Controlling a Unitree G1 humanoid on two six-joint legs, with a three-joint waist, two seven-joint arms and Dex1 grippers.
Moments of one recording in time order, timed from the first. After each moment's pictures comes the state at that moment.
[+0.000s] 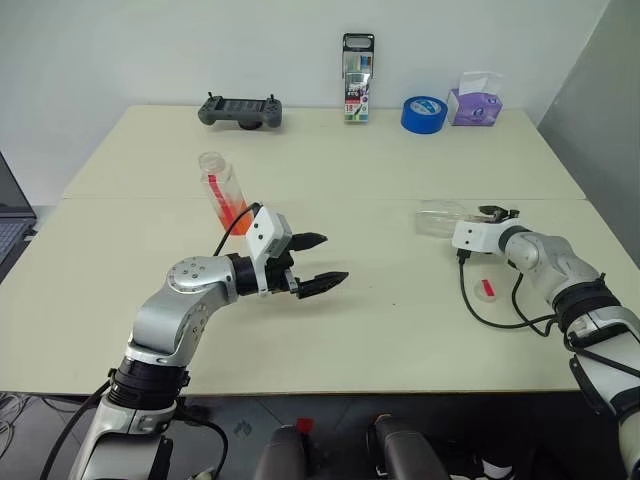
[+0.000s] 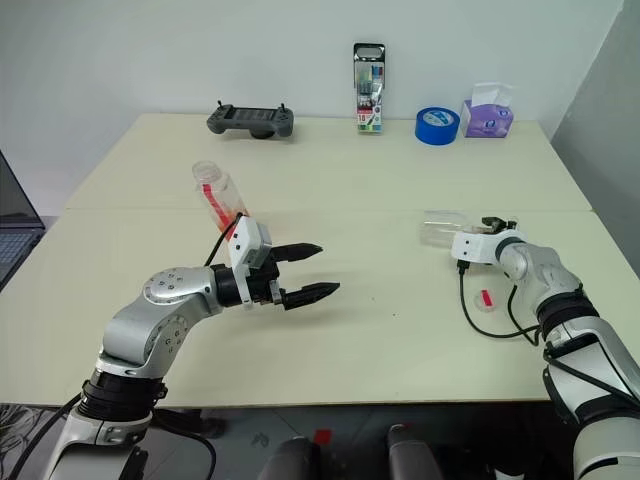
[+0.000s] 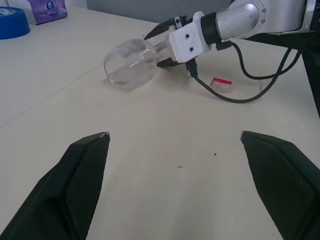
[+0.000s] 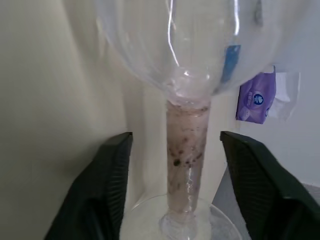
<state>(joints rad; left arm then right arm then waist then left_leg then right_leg) -0.43 0.54 -0.07 -0.17 -0.45 0.52 -0.92 -0.90 -0.69 0.48 0.98 -0.65 -0.17 0.23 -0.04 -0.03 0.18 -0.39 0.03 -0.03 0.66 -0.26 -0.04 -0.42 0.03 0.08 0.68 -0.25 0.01</state>
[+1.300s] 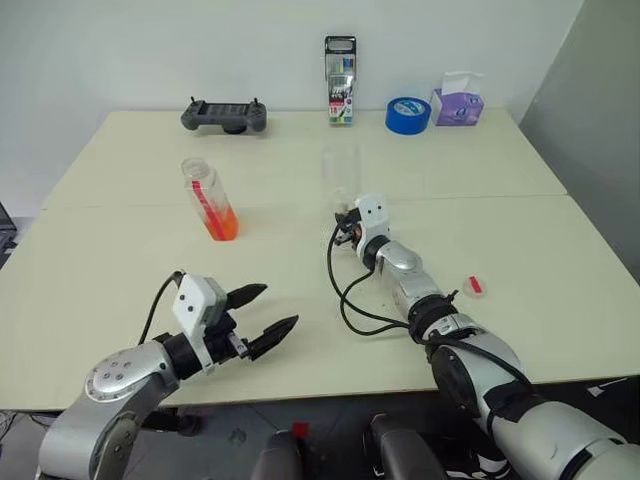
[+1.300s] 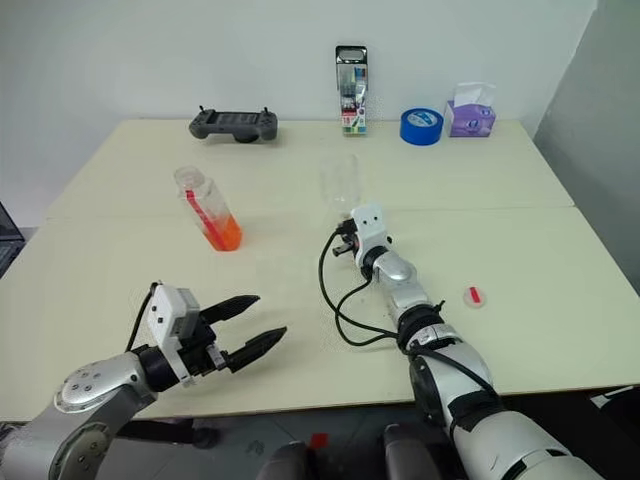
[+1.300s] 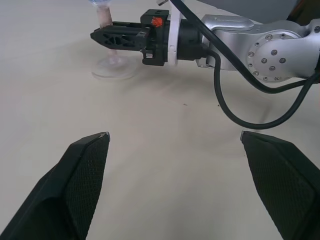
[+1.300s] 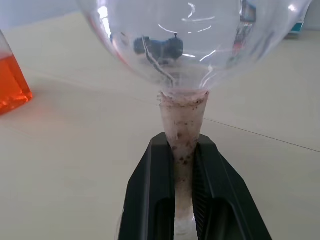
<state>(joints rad) 0.17 0.61 0.23 -0.59 -0.59 0.56 -0.71 -0.95 0.06 0.01 1.13 -0.03 -0.25 0.30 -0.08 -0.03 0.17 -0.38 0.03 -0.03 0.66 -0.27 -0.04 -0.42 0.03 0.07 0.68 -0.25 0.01</state>
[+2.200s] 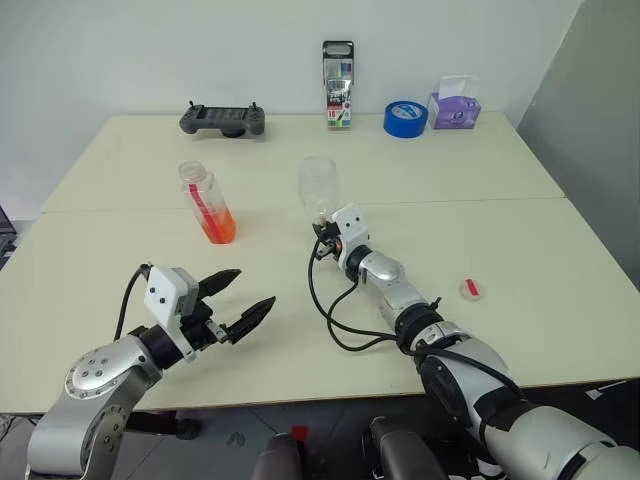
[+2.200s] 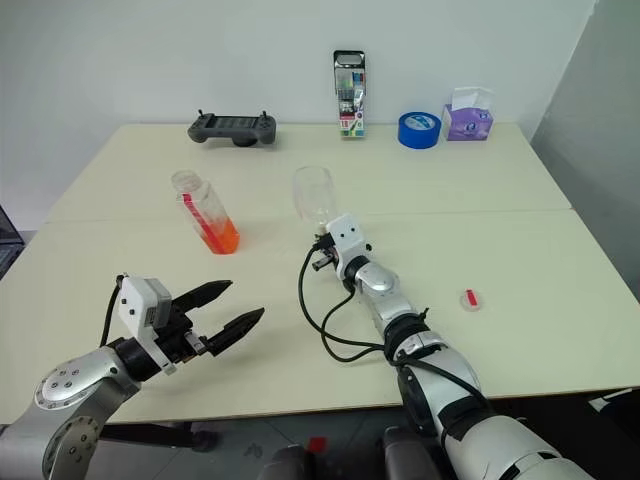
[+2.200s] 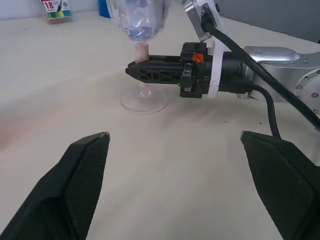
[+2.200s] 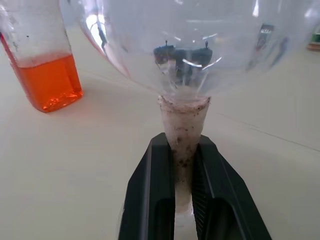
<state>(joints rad) 0.15 0.60 0.30 -0.50 -0.58 0.45 -0.71 -0.98 0.14 0.02 1.21 -0.02 -0.37 0.34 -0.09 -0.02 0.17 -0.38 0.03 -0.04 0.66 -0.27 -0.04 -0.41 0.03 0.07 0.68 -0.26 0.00</state>
